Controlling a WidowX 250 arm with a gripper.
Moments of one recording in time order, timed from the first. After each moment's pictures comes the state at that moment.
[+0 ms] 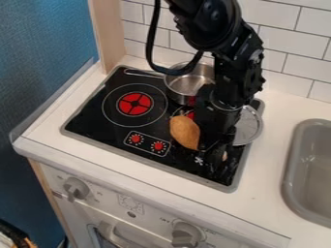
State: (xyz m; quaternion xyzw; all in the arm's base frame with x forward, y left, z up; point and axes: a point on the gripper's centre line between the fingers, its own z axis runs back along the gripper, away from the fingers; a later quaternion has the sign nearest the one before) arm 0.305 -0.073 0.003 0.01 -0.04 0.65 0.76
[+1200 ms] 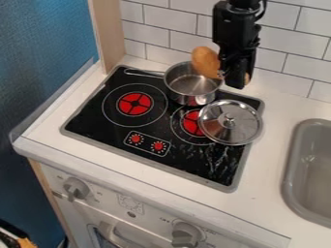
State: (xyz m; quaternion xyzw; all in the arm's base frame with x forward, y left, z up) arm 0.402 -0.061 0.062 -0.03 0.02 0.65 0.76
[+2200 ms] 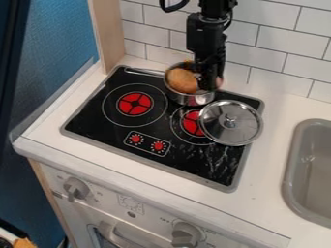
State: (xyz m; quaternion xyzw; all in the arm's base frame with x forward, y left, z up) arm 0.415 -0.015 0.035 0.00 0.03 0.71 0.71
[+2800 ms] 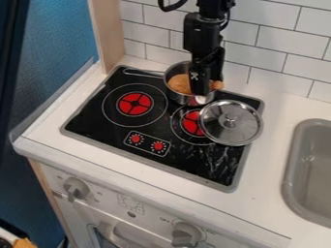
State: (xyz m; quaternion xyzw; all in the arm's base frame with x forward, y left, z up) arm 0.411 -0.009 0.035 0.02 0.03 0.71 0.70
